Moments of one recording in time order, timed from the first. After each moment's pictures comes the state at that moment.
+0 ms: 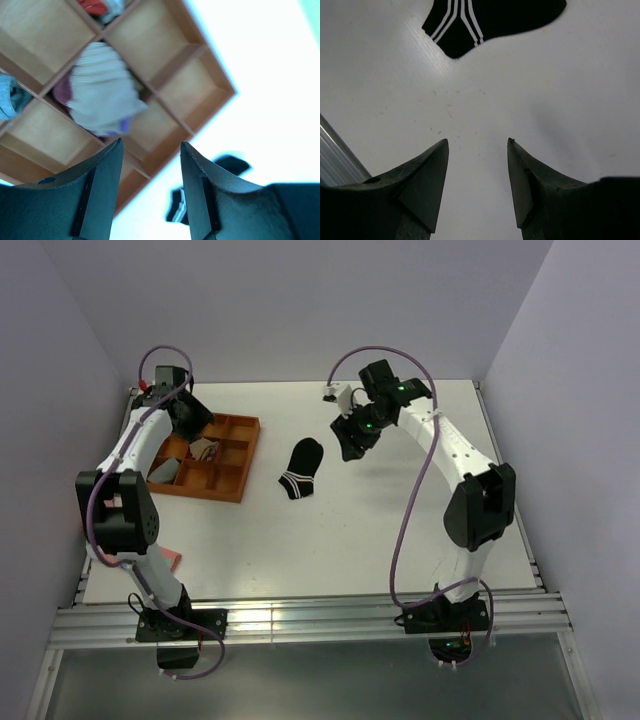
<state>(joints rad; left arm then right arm) -0.03 1.82 1.55 -0.66 -0.06 -0.83 0.39 1.80 1.74 -1.05 -0.42 -0.46</state>
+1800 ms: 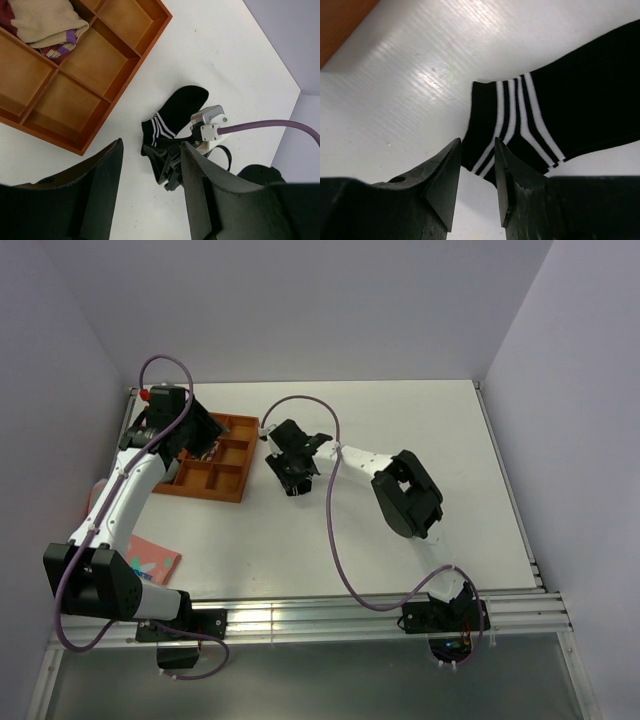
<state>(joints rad) -0.14 1.38 1.27 -0.60 0.03 -0.87 0.77 2.19 1.70 -0.50 -0.03 0.08</state>
